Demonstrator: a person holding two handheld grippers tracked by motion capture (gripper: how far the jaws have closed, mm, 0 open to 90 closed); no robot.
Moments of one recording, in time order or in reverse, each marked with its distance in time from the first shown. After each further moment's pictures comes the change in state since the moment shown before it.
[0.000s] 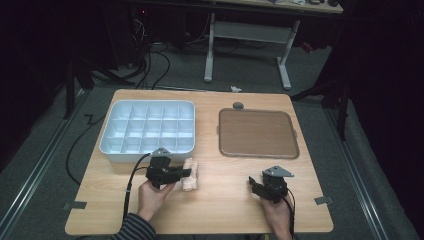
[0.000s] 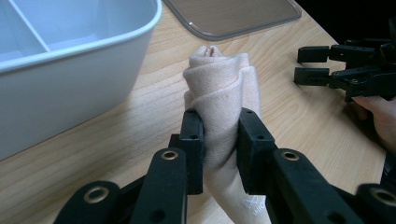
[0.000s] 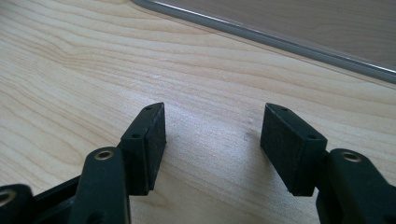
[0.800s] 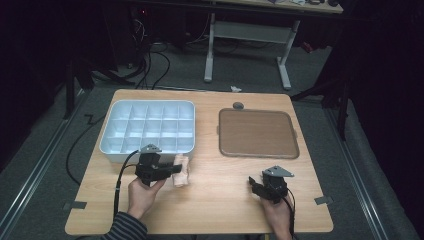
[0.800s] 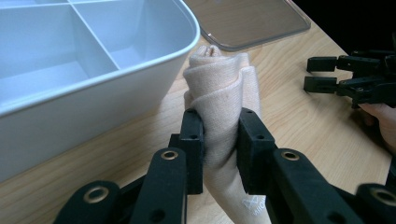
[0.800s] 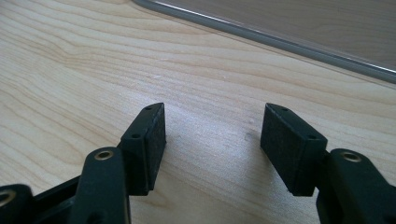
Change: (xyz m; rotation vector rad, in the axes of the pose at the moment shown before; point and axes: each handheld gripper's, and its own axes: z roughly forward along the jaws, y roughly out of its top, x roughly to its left) left arm 0.013 0.005 -0.026 -0.023 0.037 -0.011; right arm 0.000 0.000 0.000 0.000 0.003 0.000
